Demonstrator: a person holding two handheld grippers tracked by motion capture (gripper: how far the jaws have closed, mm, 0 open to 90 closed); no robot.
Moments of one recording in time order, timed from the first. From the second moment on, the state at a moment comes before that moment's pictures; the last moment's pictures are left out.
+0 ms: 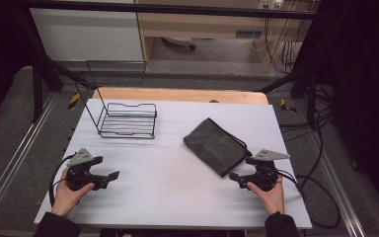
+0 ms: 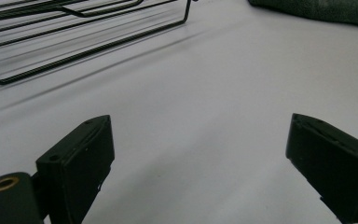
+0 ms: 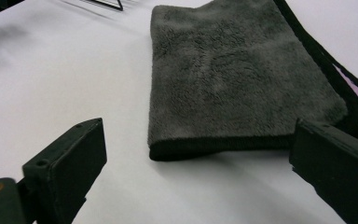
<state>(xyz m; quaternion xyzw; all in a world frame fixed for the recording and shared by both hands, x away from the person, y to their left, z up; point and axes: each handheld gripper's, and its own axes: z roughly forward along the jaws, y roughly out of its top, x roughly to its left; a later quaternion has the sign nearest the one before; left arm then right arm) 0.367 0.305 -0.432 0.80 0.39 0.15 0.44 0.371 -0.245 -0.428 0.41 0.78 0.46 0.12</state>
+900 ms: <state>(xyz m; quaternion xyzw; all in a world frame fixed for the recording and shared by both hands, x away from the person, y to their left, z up) 0.368 0.302 -0.434 0.80 0.39 0.16 0.43 0.395 -0.188 -0.439 0.35 0.84 0.39 0.14</state>
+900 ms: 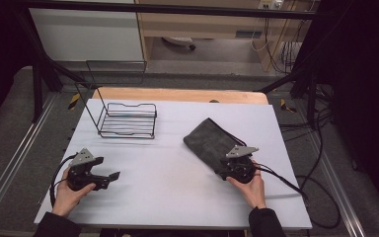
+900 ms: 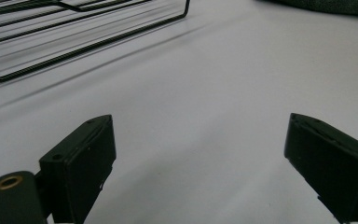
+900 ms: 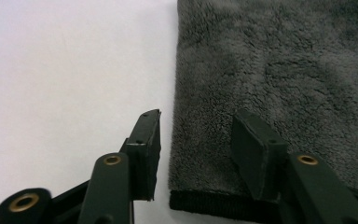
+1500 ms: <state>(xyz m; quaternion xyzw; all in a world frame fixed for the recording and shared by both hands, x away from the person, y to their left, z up) 0.368 0.301 -0.435 0.80 0.39 0.15 0.42 0.397 -0.186 -0.445 0.35 0.85 0.36 0.17</state>
